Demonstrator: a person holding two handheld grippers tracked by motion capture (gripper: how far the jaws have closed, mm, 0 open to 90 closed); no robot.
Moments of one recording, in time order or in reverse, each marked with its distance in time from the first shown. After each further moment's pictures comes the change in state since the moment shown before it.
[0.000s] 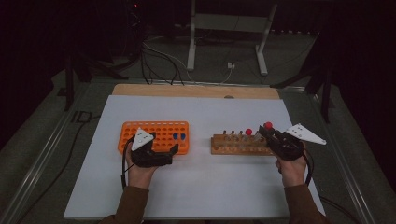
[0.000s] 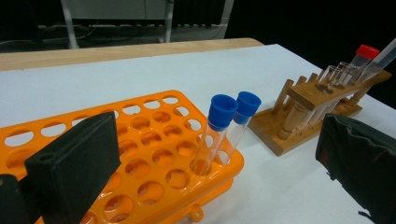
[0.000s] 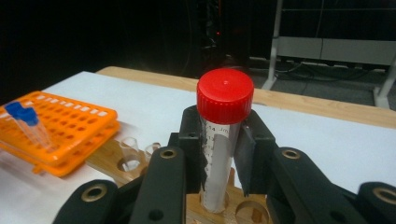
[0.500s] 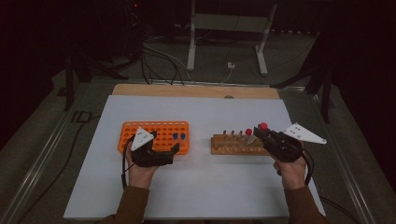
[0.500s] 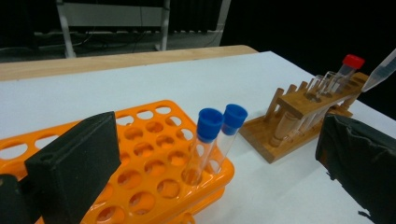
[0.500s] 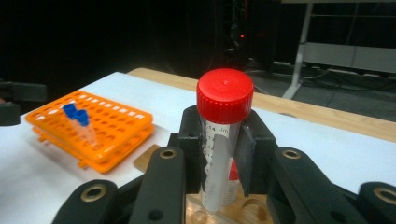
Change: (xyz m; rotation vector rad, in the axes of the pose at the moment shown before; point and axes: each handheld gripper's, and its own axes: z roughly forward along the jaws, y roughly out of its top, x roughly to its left) left arm -0.006 0.007 -0.003 -0.027 -0.014 0.007; right arm 0.023 0.016 -0.008 0.007 0.101 -0.033
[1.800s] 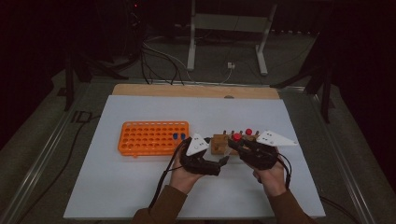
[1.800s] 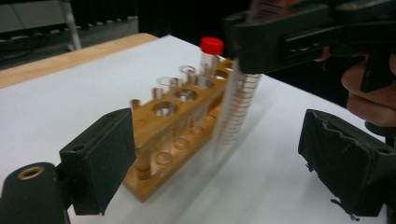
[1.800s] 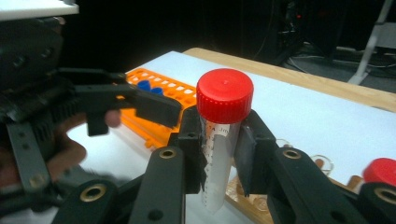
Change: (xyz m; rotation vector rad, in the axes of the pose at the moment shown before) left arm -0.112 0.012 0.068 0.085 -0.288 0.189; right arm 0.052 -0.011 0.029 0.074 0.192 -0.021
